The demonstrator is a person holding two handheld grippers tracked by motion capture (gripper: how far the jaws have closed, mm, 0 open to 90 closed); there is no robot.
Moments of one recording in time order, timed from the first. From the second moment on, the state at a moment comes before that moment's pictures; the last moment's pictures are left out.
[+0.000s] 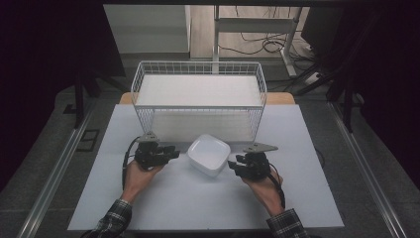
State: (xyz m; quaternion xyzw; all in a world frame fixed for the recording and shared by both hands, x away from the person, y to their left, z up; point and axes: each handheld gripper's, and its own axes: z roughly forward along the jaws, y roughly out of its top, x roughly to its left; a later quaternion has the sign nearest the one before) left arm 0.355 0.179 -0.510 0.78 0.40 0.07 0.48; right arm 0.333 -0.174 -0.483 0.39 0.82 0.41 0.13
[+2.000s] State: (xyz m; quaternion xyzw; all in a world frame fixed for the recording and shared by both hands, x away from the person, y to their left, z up) left arm 0.298 0.159 -0.521 0.79 0.42 0.06 0.43; right arm 0.320 -0.184 -0.491 0.36 0.83 0.41 0.14
